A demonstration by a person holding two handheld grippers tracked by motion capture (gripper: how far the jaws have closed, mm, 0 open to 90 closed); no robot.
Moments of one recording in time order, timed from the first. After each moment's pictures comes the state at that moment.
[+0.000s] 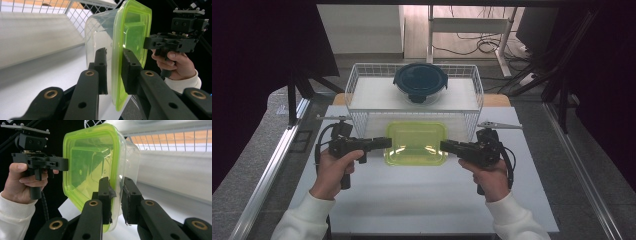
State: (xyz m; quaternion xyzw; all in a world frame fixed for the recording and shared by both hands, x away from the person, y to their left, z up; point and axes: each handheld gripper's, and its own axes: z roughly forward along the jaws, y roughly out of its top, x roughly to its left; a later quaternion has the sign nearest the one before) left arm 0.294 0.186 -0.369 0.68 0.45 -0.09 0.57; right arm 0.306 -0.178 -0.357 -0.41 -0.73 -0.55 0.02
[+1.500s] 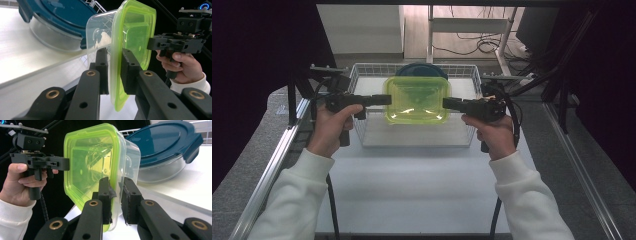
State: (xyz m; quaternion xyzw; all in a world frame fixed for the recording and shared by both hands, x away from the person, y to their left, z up) left arm 0.354 0.189 -0.289 0.69 0.43 -0.05 0.58; right arm 0.363 -0.171 -0.274 -0.39 -0.73 -0.56 -0.01
